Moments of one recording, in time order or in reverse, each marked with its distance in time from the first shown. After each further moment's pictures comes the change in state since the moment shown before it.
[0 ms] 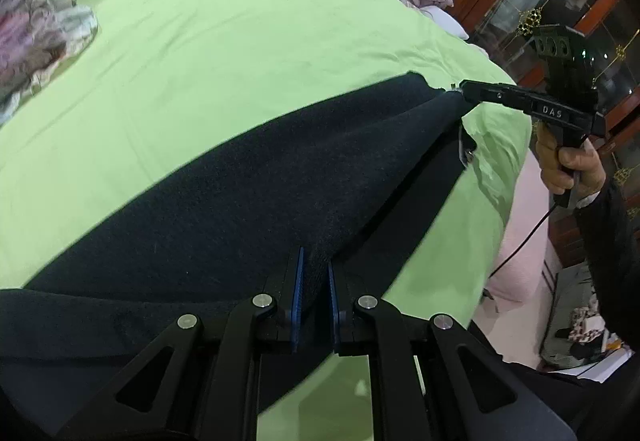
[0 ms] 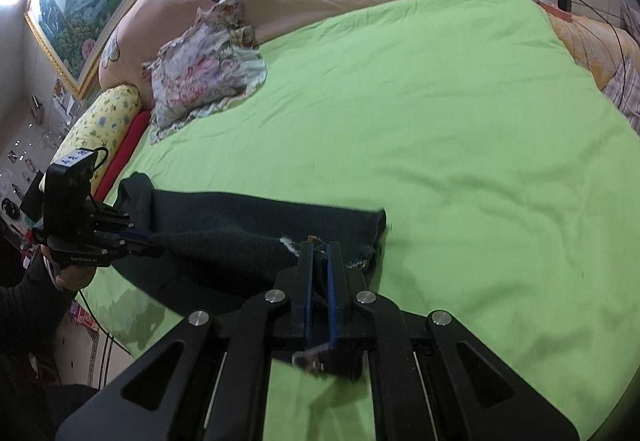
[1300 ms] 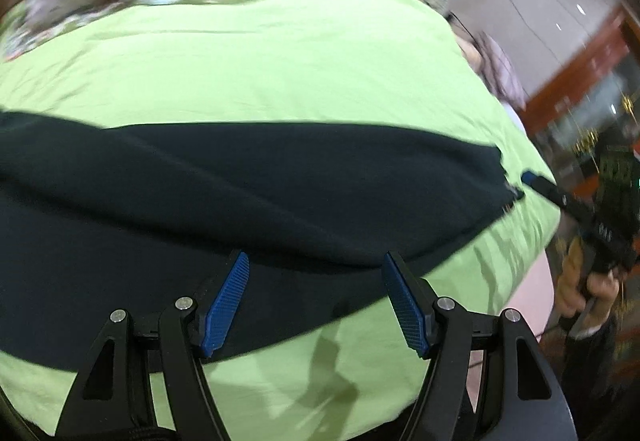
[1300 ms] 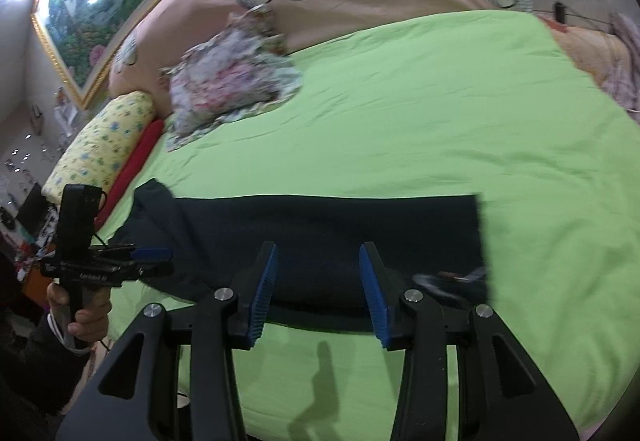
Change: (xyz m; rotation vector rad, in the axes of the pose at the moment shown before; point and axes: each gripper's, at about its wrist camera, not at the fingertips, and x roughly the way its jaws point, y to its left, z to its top) left arm -0.037 0.043 -0.084 -0.422 -0.214 0.115; right arm 0.011 0.103 -0.026 0.011 -0.093 0.007
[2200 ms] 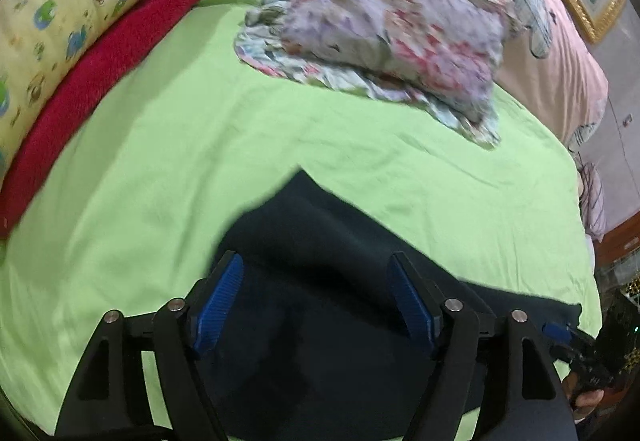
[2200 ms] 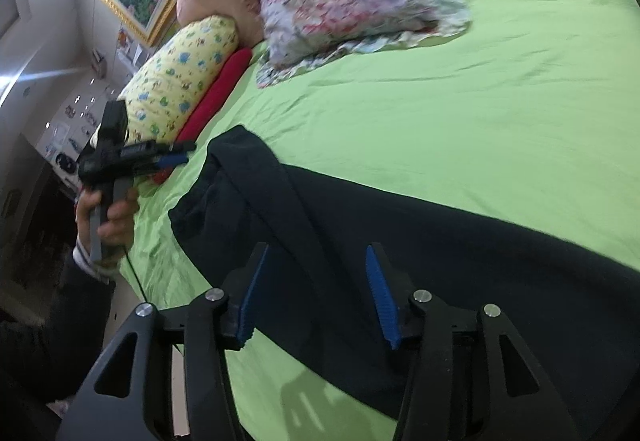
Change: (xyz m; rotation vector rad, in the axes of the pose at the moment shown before) left arm -0.112 0.250 0.070 -0.358 -0.156 0.272; right arm 0.155 0.133 0.023 -0.122 0.256 0.283
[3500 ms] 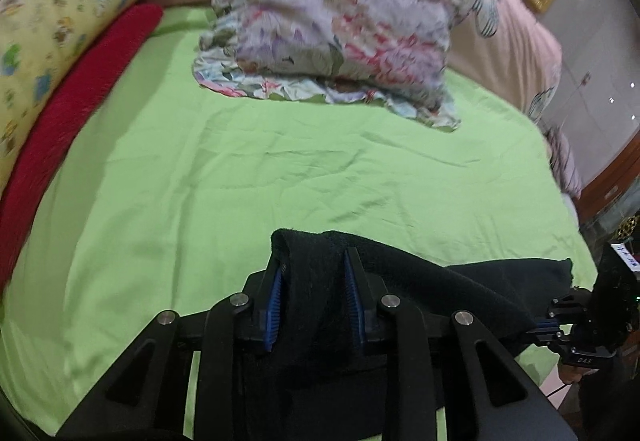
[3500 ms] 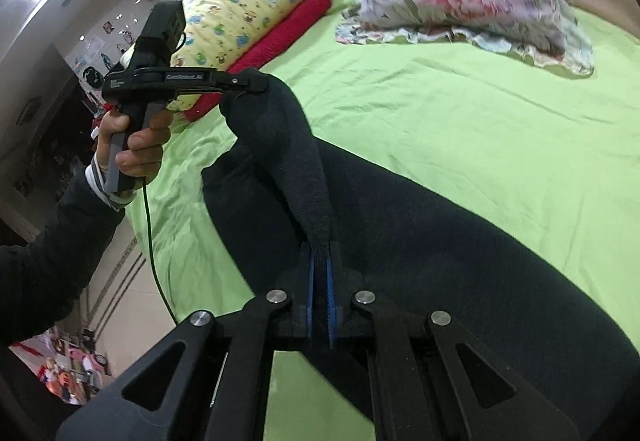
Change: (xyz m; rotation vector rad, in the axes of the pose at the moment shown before) left arm -0.027 0.004 -0.020 0.183 -0.070 -0.123; right arm 0.051 0.076 0.005 -0.268 0.112 0.050
